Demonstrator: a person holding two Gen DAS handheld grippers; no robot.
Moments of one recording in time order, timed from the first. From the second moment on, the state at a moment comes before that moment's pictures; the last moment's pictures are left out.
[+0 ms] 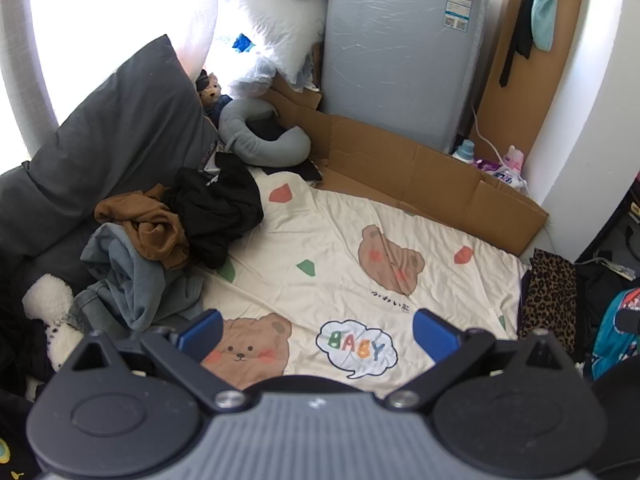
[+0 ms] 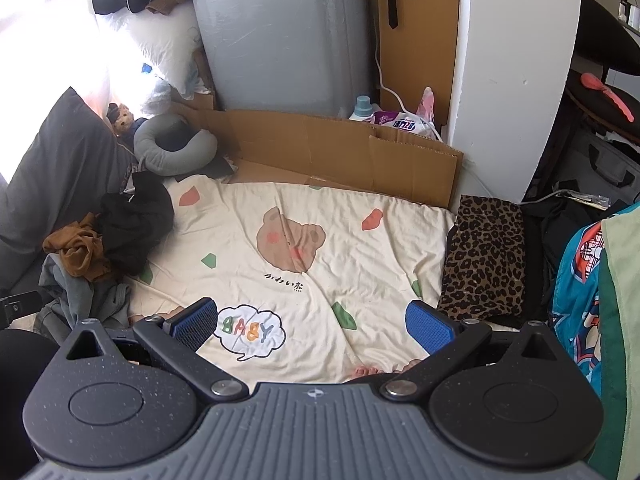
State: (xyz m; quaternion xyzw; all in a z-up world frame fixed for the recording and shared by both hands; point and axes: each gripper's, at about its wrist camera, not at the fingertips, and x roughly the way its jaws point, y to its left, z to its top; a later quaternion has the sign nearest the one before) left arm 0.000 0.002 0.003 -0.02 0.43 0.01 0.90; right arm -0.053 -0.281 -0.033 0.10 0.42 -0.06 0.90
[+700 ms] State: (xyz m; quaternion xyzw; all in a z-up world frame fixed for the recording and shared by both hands) left arm 0.006 0.001 0.006 -0.01 0.44 -0.01 0.90; right arm -0.038 -0.286 -0.030 0.11 0.43 -0.05 0.90
